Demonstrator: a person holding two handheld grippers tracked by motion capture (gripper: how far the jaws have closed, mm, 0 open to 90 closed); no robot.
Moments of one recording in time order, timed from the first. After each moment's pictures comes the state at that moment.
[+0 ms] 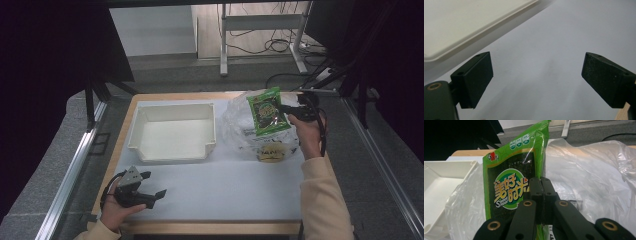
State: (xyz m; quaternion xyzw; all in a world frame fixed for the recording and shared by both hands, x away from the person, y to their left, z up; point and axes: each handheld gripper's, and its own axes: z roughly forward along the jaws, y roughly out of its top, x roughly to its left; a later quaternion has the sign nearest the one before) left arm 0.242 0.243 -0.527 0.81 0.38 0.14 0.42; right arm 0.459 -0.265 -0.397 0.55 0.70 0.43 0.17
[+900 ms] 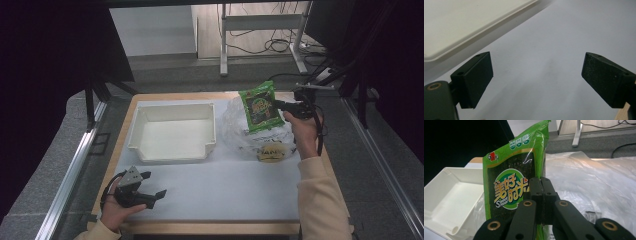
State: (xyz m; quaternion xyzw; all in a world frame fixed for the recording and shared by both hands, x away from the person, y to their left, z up) left arm 0.242 0.242 -0.527 0.81 0.38 0.14 0.42; right arm 0.449 -0.246 -0.378 0.52 0.70 0.47 0.16
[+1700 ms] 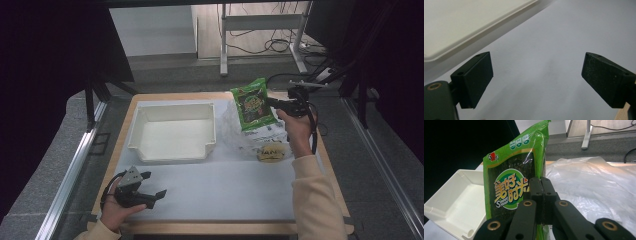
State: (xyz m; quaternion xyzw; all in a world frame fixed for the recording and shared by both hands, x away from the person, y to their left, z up) left arm 0.242 0.242 -0.527 0.81 0.38 0.14 0.42; right arm 0.449 -0.227 -0.371 0.51 0.70 0.49 0.14
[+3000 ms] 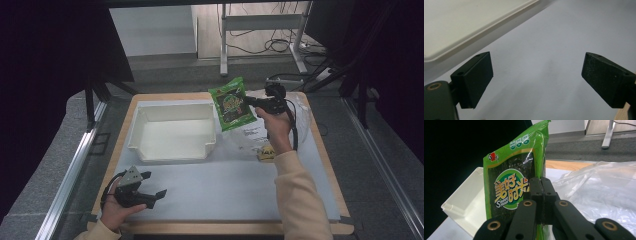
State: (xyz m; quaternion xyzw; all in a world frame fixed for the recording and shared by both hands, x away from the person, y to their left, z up) left arm 0.242 0.242 -0.527 0.81 0.38 0.14 0.42; right arm 0.456 -0.171 -0.373 0.48 0.71 0.50 0.11
